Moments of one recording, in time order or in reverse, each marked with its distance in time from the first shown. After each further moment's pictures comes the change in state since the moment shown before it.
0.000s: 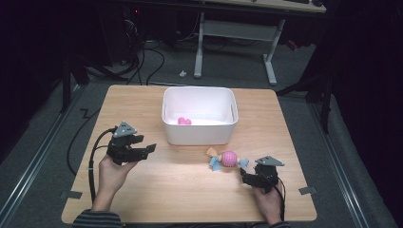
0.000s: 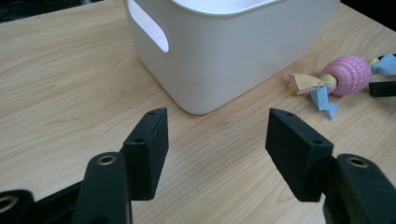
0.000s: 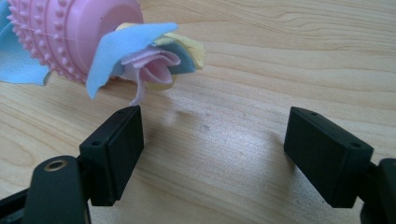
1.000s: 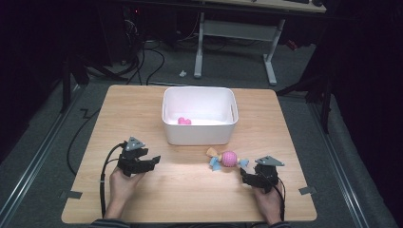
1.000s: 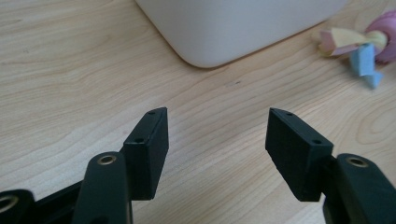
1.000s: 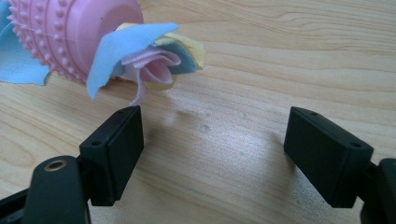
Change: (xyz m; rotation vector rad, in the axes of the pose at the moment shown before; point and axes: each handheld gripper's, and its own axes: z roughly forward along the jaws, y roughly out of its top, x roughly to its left) left arm -0.007 -0.051 0.049 0.058 0.044 -0.052; right arm 0.000 0.000 0.000 0.000 0.000 0.000
